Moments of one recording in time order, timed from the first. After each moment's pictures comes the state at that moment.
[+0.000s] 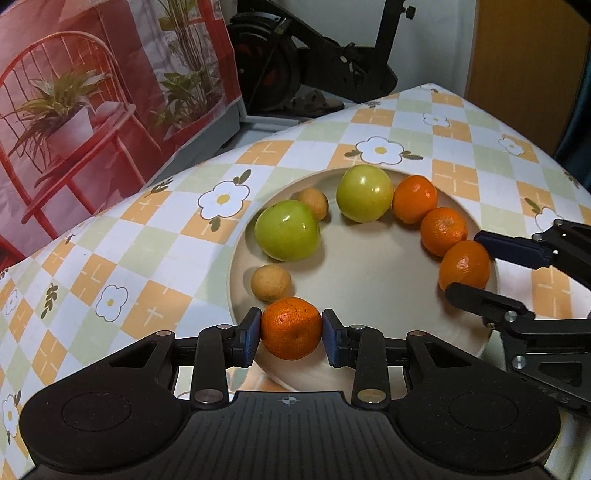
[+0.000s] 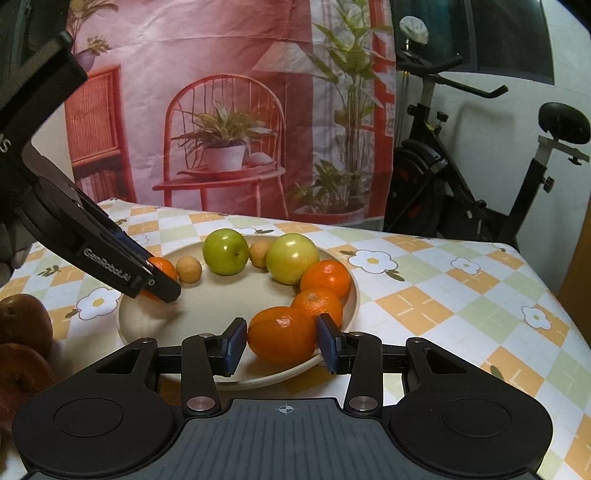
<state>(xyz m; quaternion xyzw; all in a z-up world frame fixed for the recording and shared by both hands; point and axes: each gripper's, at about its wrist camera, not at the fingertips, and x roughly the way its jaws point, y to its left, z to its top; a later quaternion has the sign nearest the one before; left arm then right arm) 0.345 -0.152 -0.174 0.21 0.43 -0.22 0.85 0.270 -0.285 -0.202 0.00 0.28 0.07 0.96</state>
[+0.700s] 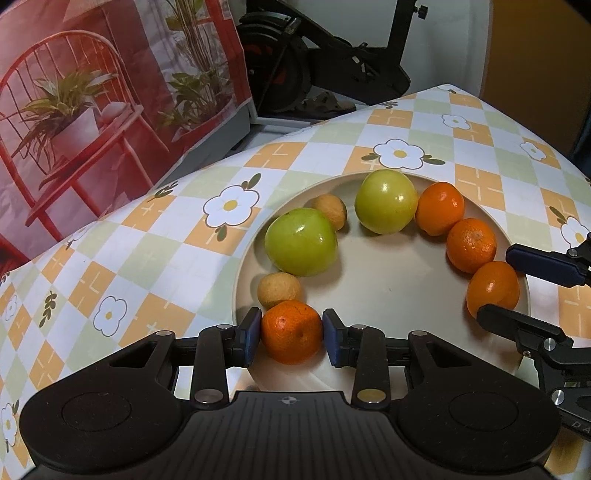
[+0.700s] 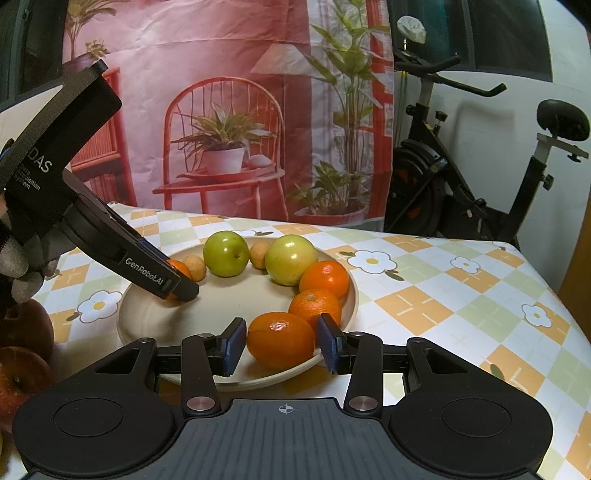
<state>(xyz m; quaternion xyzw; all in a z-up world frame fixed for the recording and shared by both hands) 0.361 -0.160 -0.184 0.21 0.43 -0.21 0.85 0.271 -0.286 -0.202 0.00 0.28 0.07 0.96</state>
